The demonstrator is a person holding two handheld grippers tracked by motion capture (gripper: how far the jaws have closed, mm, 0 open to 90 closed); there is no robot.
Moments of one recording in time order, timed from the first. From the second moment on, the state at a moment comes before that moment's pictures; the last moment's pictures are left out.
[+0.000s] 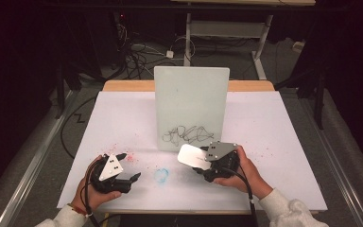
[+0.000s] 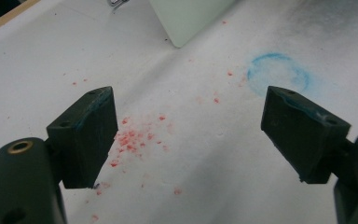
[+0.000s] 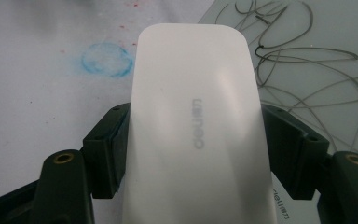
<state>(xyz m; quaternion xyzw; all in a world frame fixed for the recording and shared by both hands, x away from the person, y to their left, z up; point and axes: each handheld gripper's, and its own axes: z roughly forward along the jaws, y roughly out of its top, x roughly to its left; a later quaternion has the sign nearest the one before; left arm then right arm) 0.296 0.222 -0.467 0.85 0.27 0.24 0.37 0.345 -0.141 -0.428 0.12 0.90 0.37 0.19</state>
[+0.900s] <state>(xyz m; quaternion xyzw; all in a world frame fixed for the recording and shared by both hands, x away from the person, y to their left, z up) 0.292 0.220 -0.468 0.86 0.27 0.24 0.36 0.353 -0.163 -0.427 0.13 0.86 0.31 0.39</state>
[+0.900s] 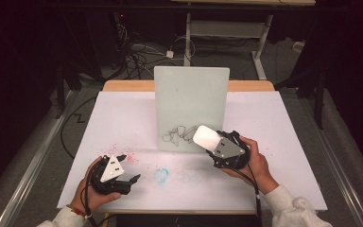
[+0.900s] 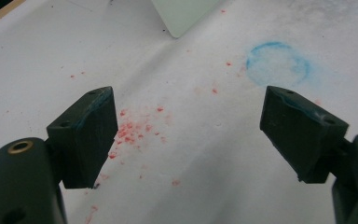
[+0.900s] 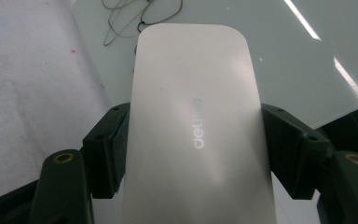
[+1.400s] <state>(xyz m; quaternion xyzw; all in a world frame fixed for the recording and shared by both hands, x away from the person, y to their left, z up) 0.288 0.224 -0.466 0.86 0.28 0.24 0.36 0.355 -0.158 -0.425 0.12 0.85 0.31 0.42</state>
